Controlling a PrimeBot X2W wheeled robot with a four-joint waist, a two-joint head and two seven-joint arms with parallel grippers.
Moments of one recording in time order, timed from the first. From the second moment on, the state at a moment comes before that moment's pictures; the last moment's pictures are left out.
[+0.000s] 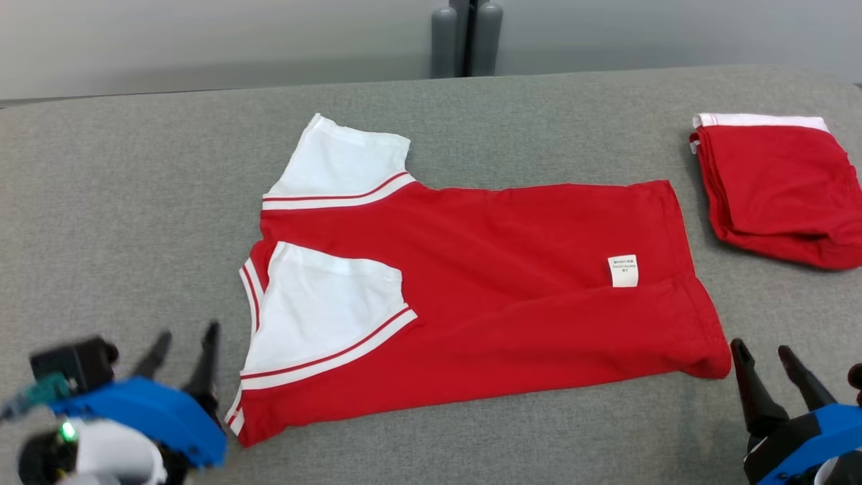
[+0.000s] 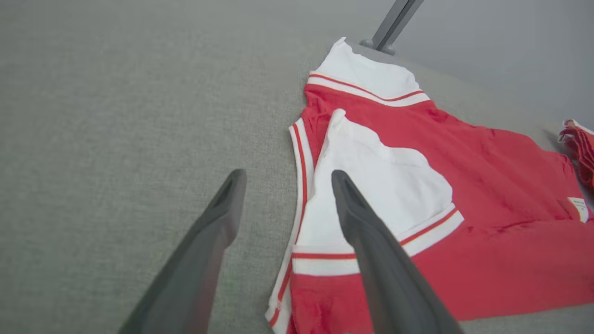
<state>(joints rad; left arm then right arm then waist) -0.01 0.56 -0.40 -0.15 -0.92 0.35 0.15 0.06 -0.05 -0.24 -0.03 0.31 0.13 0.28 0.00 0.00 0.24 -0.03</state>
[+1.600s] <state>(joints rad) -0.87 0.78 -0.45 0.19 -0.83 0.19 0.69 -0.47 -0.05 0.11 0.02 0.27 0.13 0.21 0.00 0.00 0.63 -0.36</state>
